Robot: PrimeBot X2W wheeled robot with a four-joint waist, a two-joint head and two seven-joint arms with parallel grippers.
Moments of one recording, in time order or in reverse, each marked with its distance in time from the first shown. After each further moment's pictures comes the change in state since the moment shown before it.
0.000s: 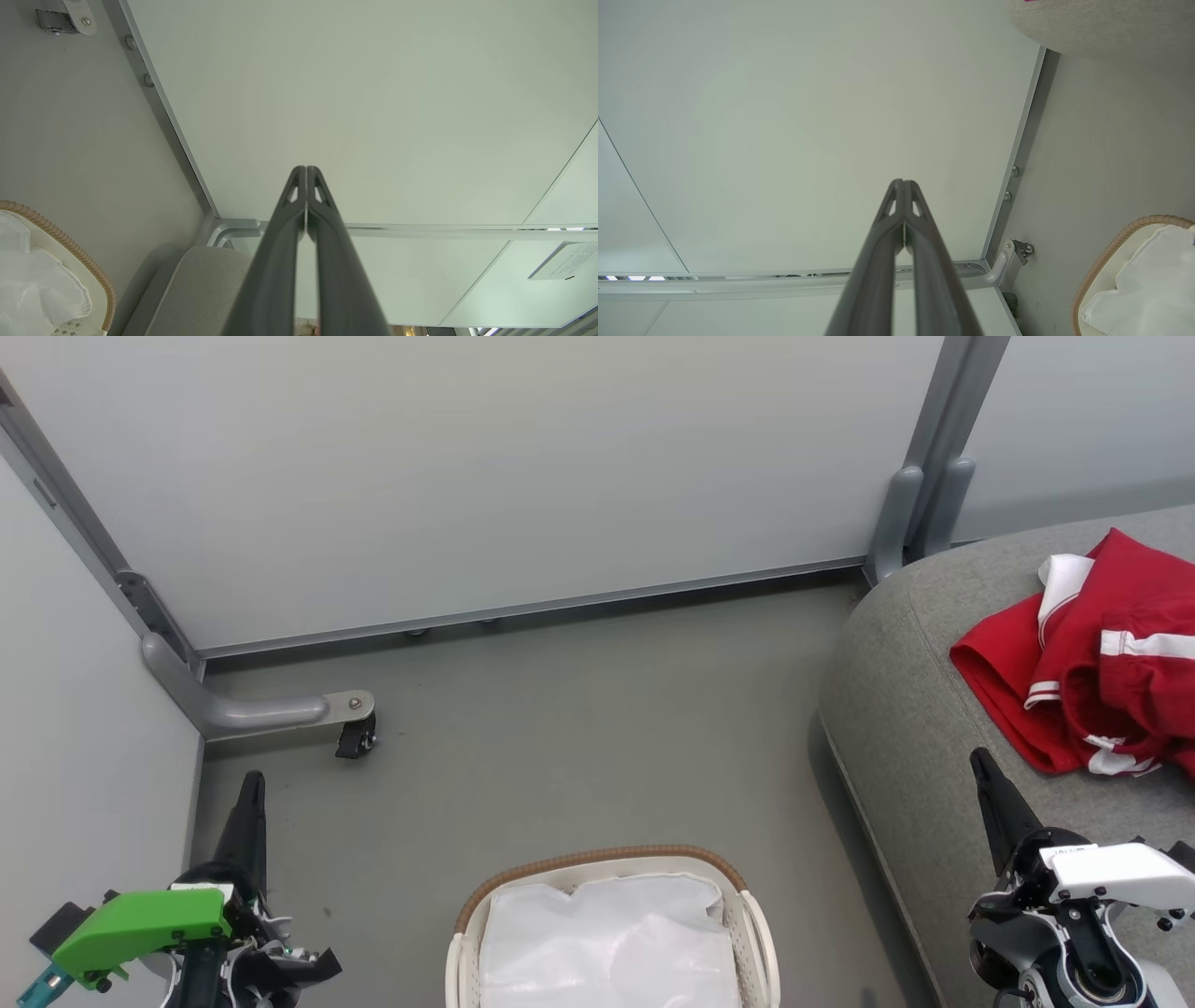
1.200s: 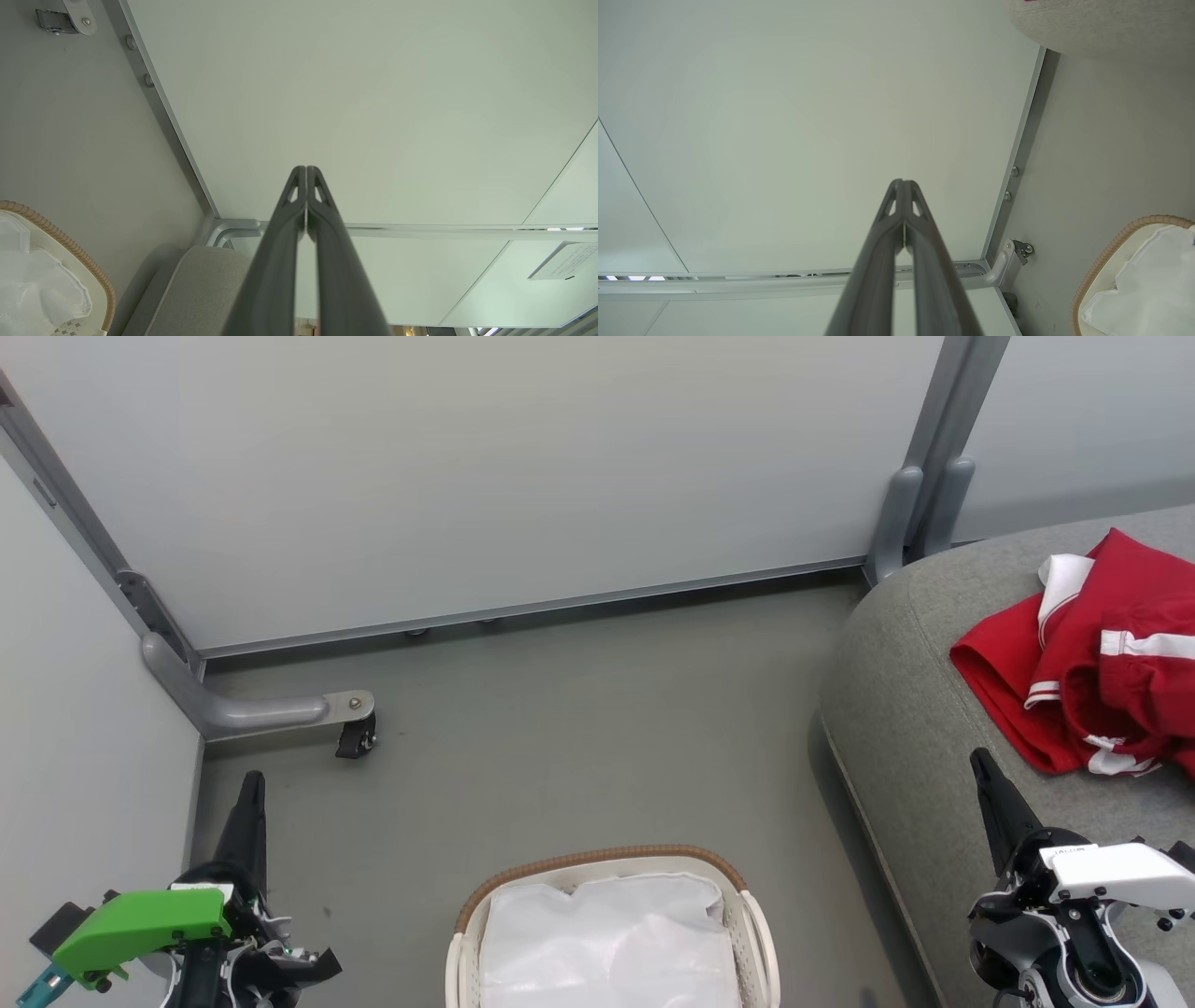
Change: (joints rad) left arm 0.000 0.000 0.000 0.000 0.000 0.000 0.000; right arm 0.000 0.000 0.000 0.000 0.000 0.000 0.000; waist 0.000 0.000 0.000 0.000
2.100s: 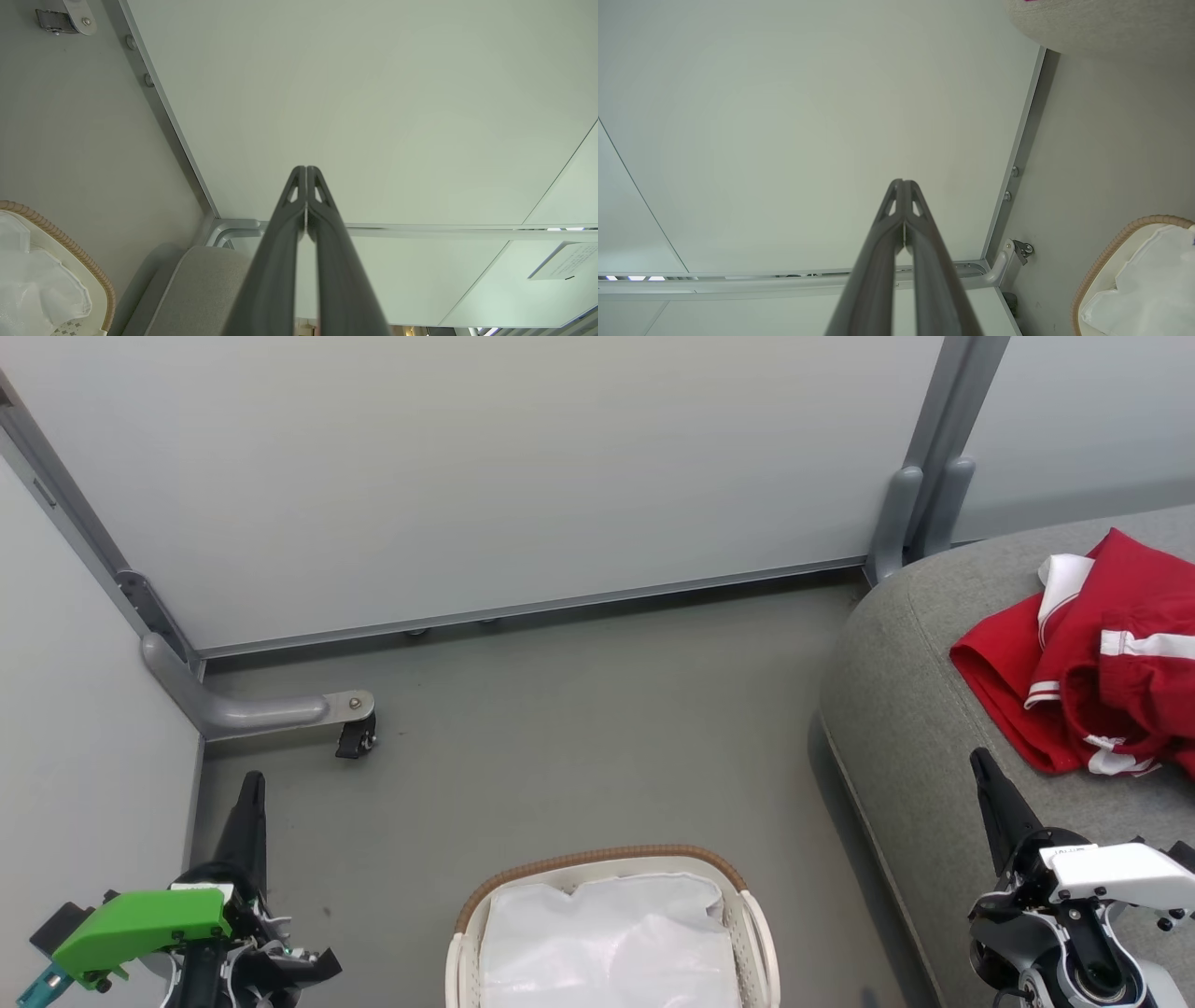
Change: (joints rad) left arm 0.000 0.000 0.000 0.000 0.000 0.000 0.000; right arm 0.000 0.000 0.000 0.000 0.000 0.000 0.000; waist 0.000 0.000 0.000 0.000
